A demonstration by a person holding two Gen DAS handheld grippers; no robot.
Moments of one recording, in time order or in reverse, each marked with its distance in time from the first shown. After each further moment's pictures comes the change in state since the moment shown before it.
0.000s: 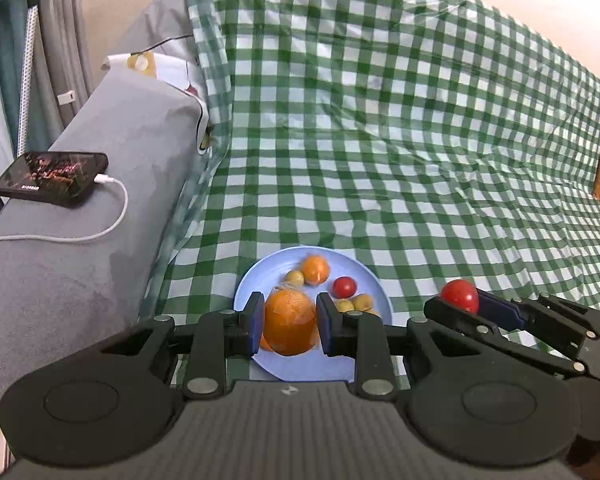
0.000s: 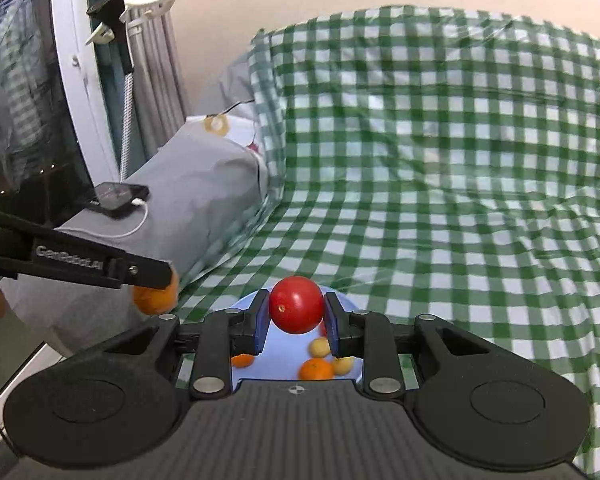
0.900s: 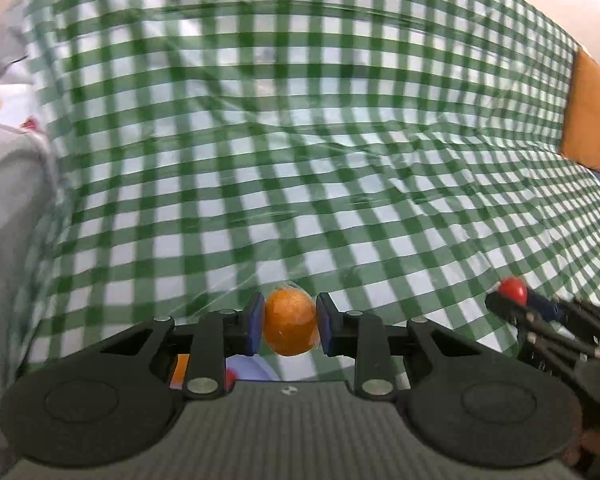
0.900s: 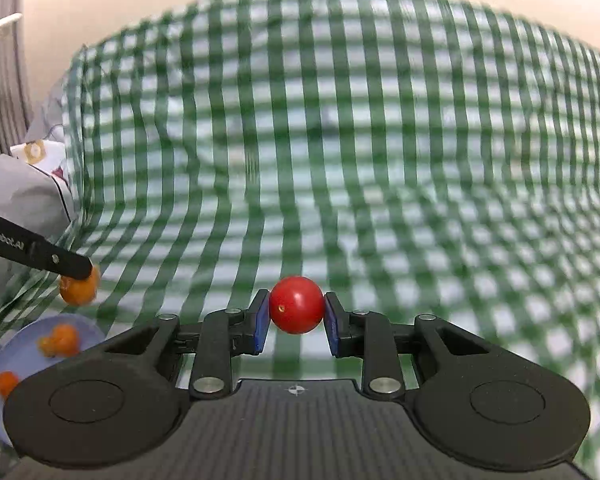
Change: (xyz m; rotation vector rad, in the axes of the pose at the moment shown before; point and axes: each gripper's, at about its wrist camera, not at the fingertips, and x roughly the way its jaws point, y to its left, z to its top) left arm 0.137 -0.126 0.069 0.157 0.047 -0.137; right arm 0.043 -0.195 -0.024 0.154 -0.040 -0.345
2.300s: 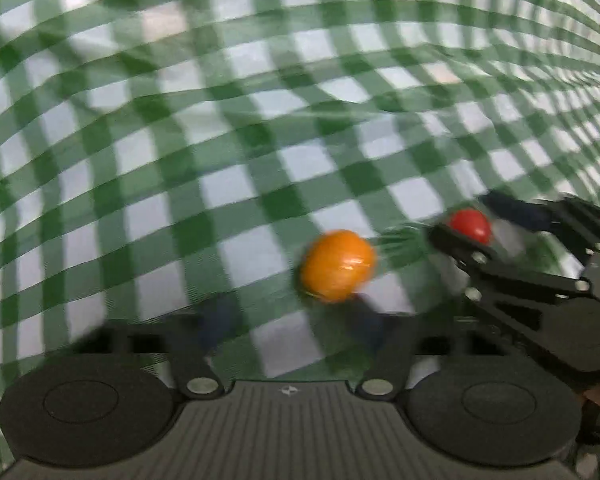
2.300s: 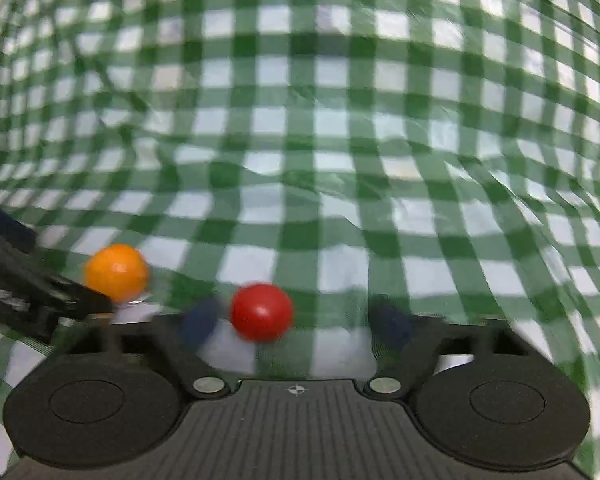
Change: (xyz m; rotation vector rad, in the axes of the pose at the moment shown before) left arm 0.260 -0.046 0.101 0.172 0.201 -0.005; right arm 0.257 -0.047 0.028 -0.164 0.049 0.033
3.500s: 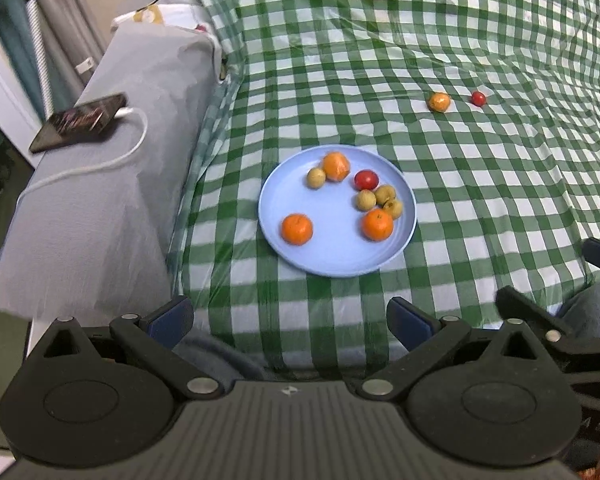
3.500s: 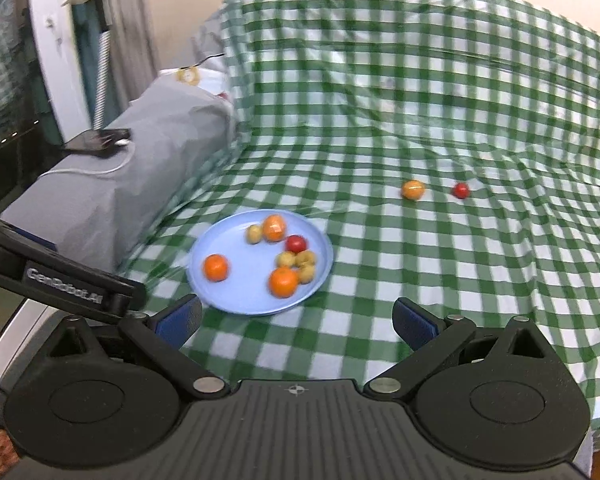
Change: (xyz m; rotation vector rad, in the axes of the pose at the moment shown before) left arm -0.359 0.038 -0.318 -0.253 0.008 0.273; right arm -0.407 0.221 -0.067 0.021 0.084 0.139
